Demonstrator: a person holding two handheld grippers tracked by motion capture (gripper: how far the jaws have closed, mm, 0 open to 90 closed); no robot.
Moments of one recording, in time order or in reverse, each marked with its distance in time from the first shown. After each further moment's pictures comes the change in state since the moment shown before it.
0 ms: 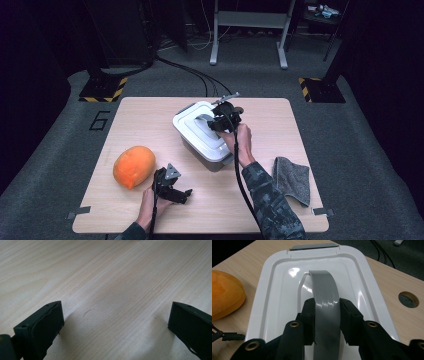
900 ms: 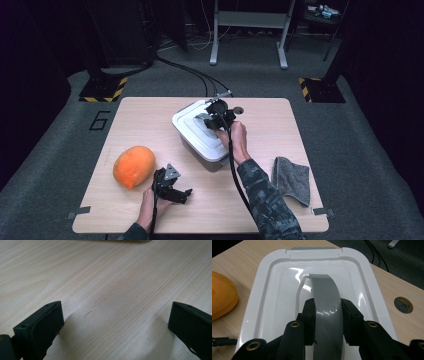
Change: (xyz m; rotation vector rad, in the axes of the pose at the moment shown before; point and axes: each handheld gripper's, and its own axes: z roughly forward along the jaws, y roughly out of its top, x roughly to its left) left arm 0.000 -0.001 0.001 -0.012 0.002 -0.008; right arm 0.010 0.012 0.009 0.021 -0.049 -0.032
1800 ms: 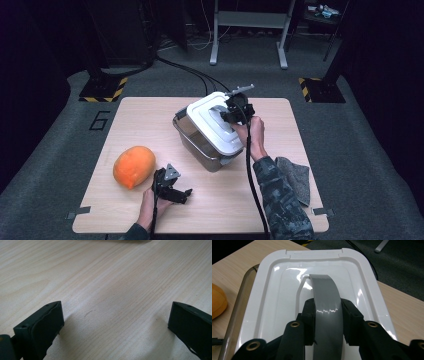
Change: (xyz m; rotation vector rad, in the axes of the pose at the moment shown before) left arm 0.000 0.000 0.000 0.002 0.001 0.004; right arm -0.043 -0.007 -0.036 -0.065 -0.040 0.057
